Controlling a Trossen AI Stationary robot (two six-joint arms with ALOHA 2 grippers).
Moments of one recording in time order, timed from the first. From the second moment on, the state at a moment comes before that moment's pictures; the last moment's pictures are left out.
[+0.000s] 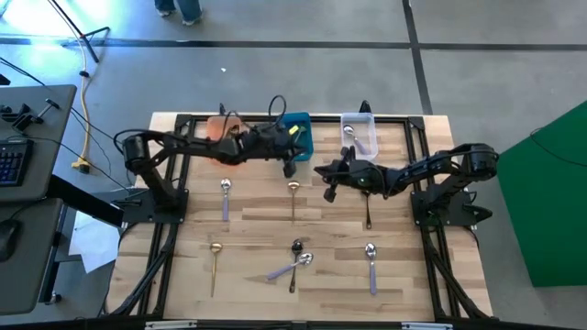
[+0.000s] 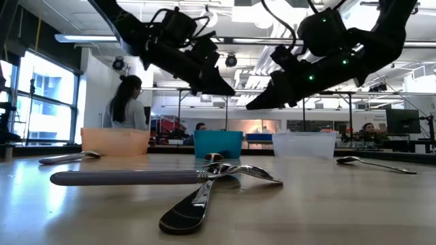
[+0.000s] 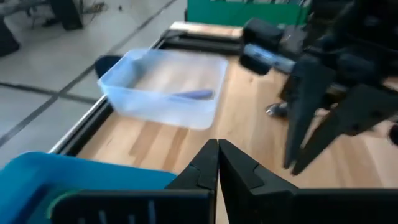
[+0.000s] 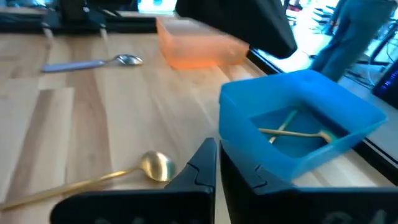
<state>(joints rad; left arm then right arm) 0.34 1.71 0.93 0.42 0.08 0.04 -0.13 1.57 0.50 0.76 0.27 -0.05</state>
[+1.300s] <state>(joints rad) 0.30 1.71 0.60 1.00 0.10 0.03 -0.18 1.57 0.61 0.80 0.15 -0.04</state>
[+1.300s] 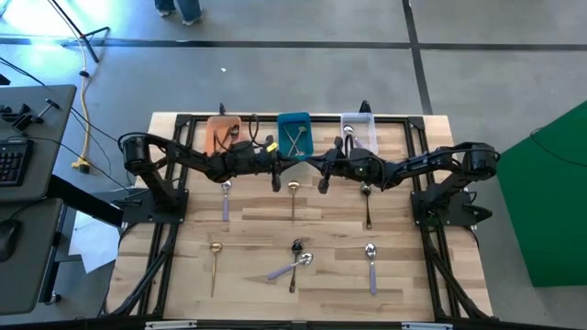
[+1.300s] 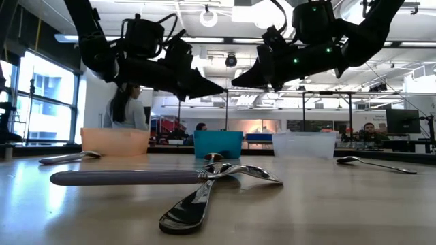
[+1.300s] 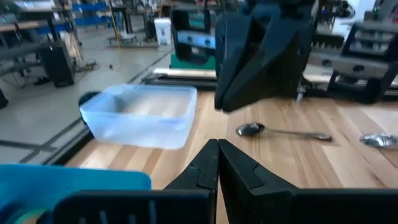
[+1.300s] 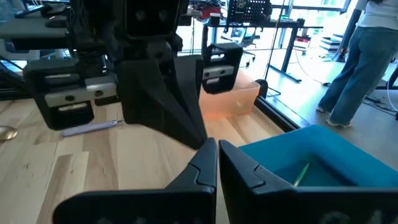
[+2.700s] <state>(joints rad) 0.33 1.71 0.47 1.13 0.10 0.02 -0.18 1.57 0.61 0.73 0.19 -0.01</state>
